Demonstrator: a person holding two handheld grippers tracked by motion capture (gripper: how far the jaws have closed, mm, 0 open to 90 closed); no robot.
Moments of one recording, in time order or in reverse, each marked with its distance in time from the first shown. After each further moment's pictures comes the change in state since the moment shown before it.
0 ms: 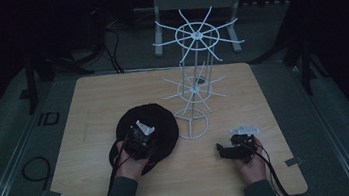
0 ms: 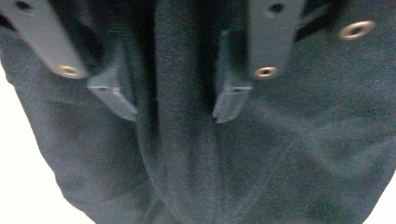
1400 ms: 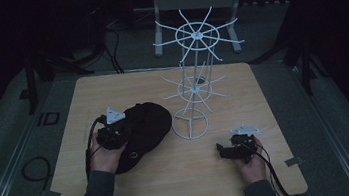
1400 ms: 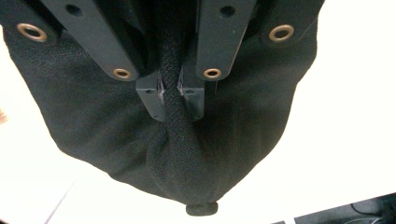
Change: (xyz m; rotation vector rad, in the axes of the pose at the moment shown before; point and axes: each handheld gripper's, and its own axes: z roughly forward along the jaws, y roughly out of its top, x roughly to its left) left arm 0.067 0.012 -0.067 -0.213 -0.111 -0.106; right arm 0.000 0.000 0.000 -0.001 0.000 0.001
